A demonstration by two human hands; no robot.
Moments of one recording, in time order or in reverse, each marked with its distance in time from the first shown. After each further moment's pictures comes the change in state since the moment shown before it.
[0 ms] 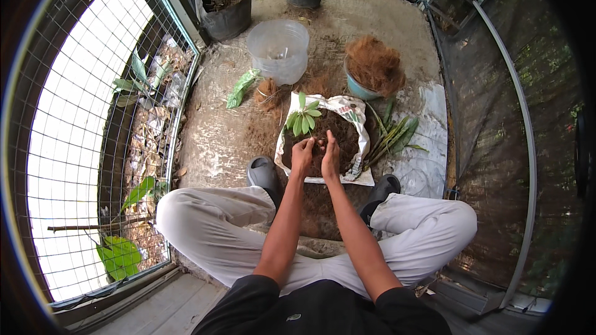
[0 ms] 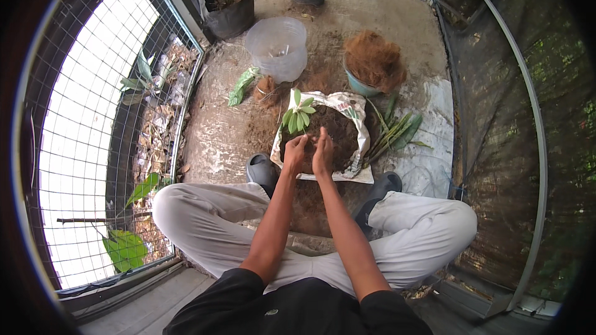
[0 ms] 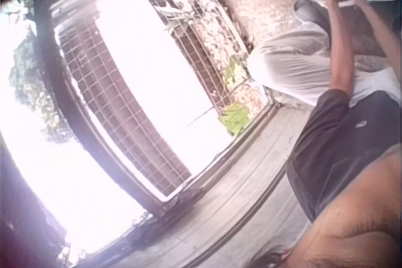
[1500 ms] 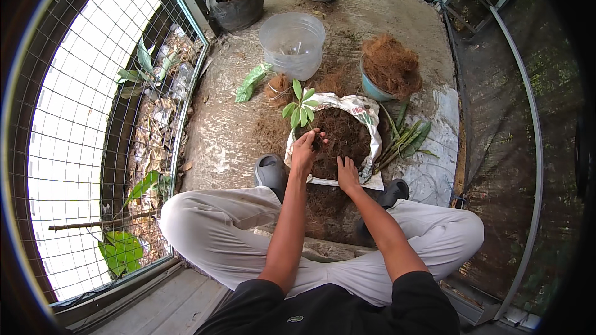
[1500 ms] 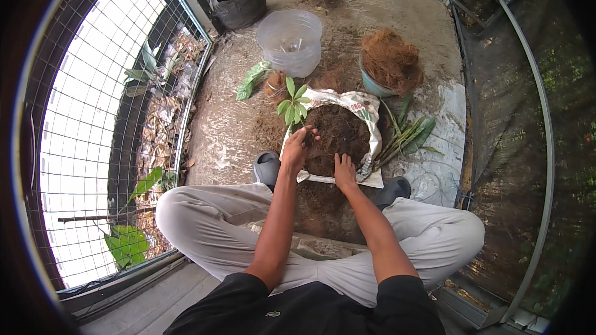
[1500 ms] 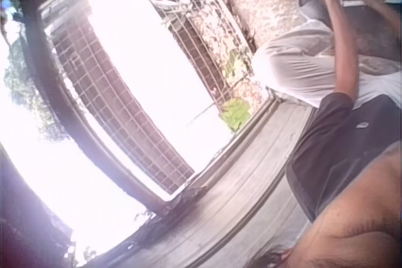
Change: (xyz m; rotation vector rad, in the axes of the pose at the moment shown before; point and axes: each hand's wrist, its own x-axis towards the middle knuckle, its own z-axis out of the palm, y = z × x) left_hand -0.004 0.049 -0.009 -0.406 0.038 -0.102; right_hand 0.005 0.090 -0.048 -1.494 -0.540 0.044
